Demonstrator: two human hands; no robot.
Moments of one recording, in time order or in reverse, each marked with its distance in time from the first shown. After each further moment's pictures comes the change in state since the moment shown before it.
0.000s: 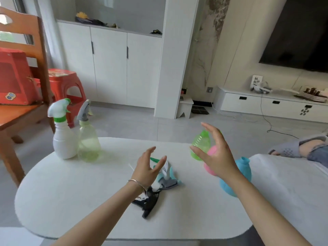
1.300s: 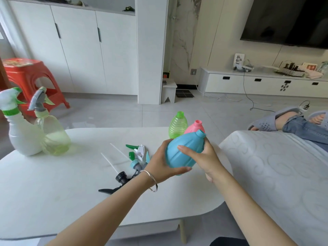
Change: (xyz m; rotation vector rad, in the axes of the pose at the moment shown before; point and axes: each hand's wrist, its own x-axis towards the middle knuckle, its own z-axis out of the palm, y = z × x) left_hand -0.014 0.043 0.102 -0.144 -0.326 0.147; right_hand -0.049 0.062 -0.018 0.524 0.039 0.524
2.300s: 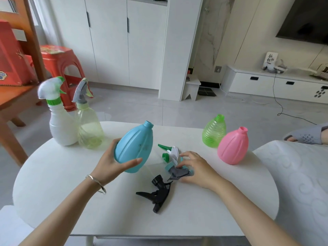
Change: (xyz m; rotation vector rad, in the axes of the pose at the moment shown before) left_hand -0.066 -0.080 -0.197 -0.034 0.337 -0.212; right_hand 0.045 0.067 0.095 -0.978 -0.593 -0.255
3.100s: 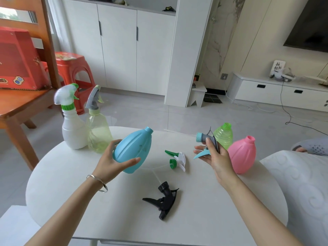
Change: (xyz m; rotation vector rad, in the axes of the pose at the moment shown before) left_hand 0.007 -0.005 -0.020 0.006 0.097 -0.062; right_hand 0.014 -0.025 -0.041 1.260 0.589 0.311
